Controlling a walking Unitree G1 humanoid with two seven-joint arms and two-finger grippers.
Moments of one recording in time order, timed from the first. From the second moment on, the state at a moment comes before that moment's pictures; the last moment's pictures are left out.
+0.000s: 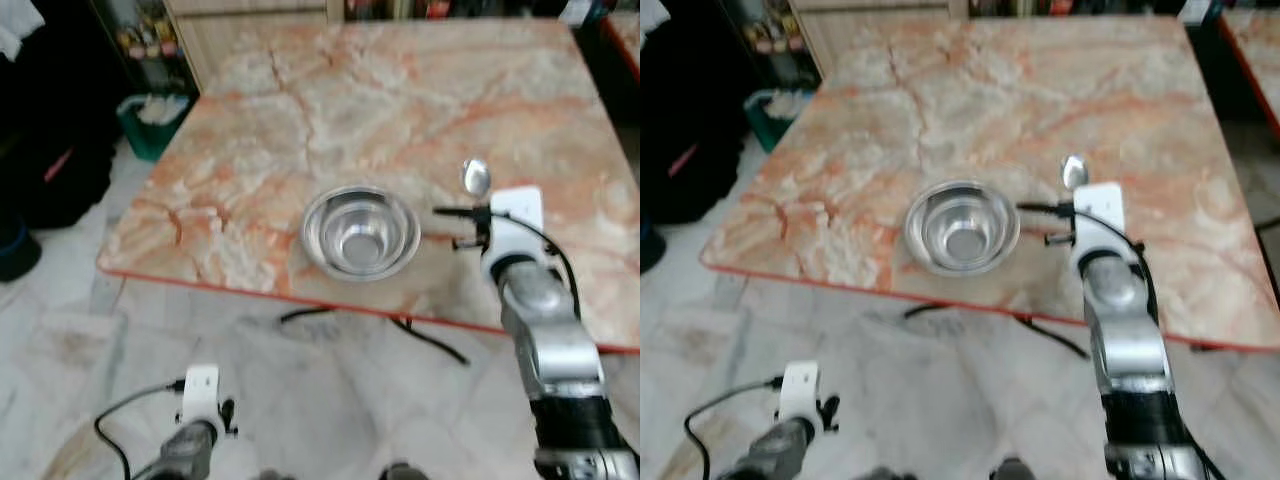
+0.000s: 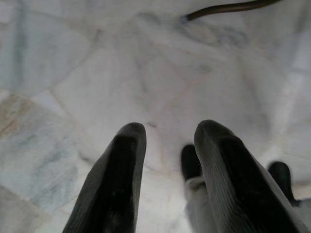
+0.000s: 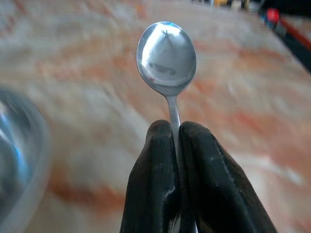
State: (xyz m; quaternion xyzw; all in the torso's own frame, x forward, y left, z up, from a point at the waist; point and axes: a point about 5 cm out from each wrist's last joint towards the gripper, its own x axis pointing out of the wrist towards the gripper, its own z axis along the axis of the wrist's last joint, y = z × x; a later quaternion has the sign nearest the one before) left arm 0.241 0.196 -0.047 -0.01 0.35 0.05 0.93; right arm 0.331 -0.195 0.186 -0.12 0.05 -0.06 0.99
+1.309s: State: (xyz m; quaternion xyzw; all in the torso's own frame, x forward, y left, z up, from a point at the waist) left arm 0.241 0.193 -0.048 -0.01 0.35 0.04 0.94; right arm 0.313 -0.192 0.141 -0.09 0.16 -0.06 0.98
